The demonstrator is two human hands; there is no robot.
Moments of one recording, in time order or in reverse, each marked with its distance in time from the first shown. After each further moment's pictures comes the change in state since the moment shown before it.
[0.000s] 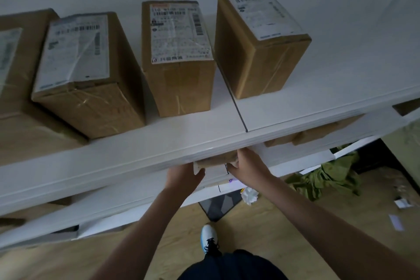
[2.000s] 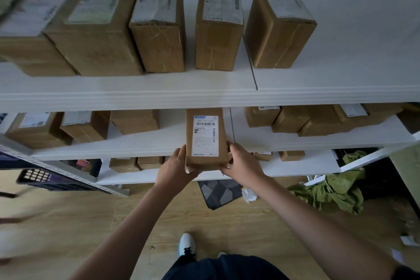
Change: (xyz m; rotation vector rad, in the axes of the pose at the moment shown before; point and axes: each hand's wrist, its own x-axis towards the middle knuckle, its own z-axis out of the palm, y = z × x) left_hand -0.132 -0.041 0.038 -0.168 0.264 -0.019; right_hand -0.091 -0.018 0.033 -0.101 -0.078 -0.238
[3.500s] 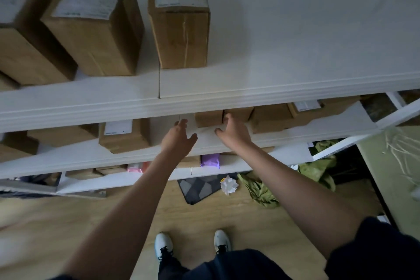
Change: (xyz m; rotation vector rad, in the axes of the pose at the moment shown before) left_hand 0.139 0.163 0.081 -0.081 -0.031 -0.051; right_hand 0.075 0.147 -0.100 0.145 0.104 0.328
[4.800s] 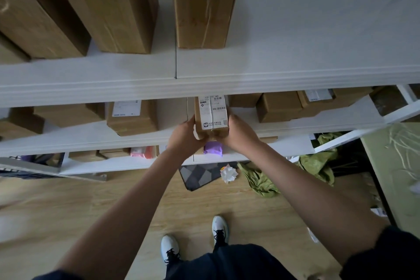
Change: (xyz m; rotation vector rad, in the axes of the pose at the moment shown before) left_hand -0.038 -0.011 0.003 -0.144 -0.027 0.069; right_hand -0.022 0.012 0.025 -0.137 -0.128 -0.232
